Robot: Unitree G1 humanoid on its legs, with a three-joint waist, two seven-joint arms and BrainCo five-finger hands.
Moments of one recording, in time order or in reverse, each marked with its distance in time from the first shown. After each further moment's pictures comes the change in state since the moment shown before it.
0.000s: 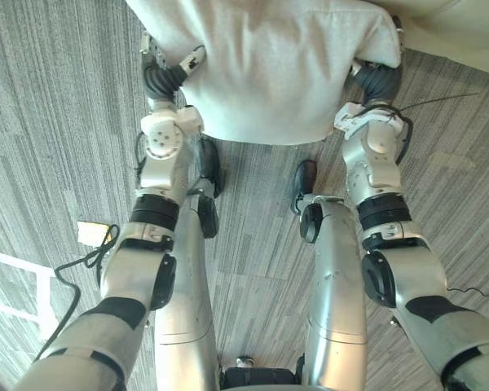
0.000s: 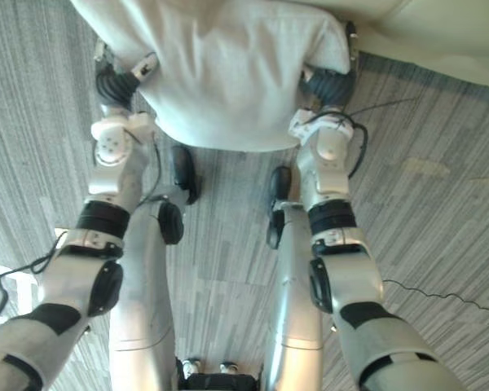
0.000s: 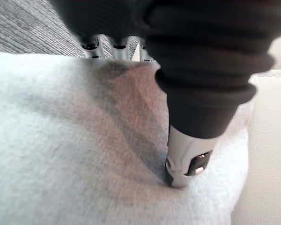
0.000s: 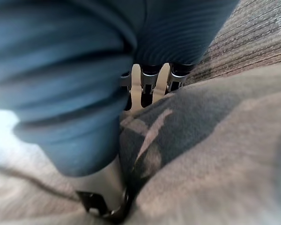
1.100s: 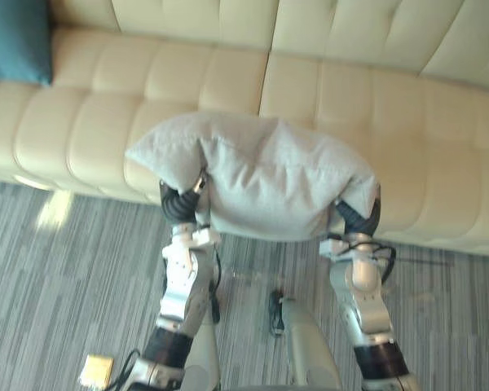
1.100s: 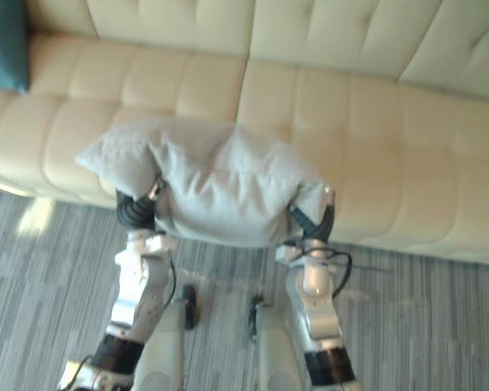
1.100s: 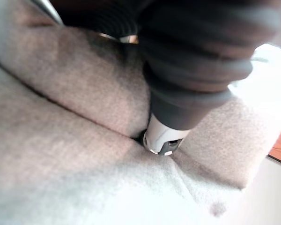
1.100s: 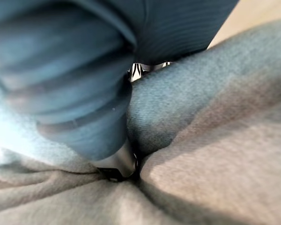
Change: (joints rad) left arm 0.994 -0.144 -0.251 -0.769 -0.077 -0.152 0.026; right arm 1.080 0.134 0.183 -0.864 -0.119 -0.051 0.009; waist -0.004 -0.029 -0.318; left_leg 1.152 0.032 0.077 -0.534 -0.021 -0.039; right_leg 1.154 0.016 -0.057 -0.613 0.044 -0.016
